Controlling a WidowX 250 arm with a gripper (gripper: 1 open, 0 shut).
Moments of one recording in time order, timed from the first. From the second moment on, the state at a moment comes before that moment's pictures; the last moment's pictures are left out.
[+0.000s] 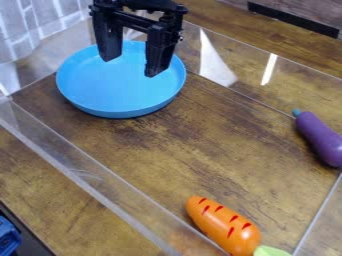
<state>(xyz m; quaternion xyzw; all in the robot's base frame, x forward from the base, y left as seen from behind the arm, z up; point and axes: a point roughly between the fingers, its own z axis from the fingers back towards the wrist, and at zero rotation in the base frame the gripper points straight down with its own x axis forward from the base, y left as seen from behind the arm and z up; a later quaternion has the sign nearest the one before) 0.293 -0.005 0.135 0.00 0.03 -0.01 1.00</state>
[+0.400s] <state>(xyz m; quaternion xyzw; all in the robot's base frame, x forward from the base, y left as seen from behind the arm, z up) 0.283 -0.013 0.117 0.00 0.05 -0.03 1.00</state>
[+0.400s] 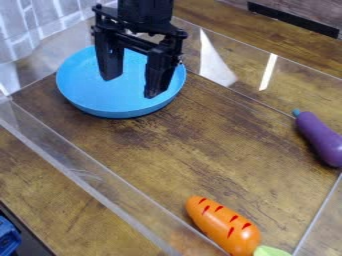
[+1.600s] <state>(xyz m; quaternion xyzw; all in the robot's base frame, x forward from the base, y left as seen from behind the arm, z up) 0.276 -0.107 0.046 0.03 0.05 -0.30 0.95</state>
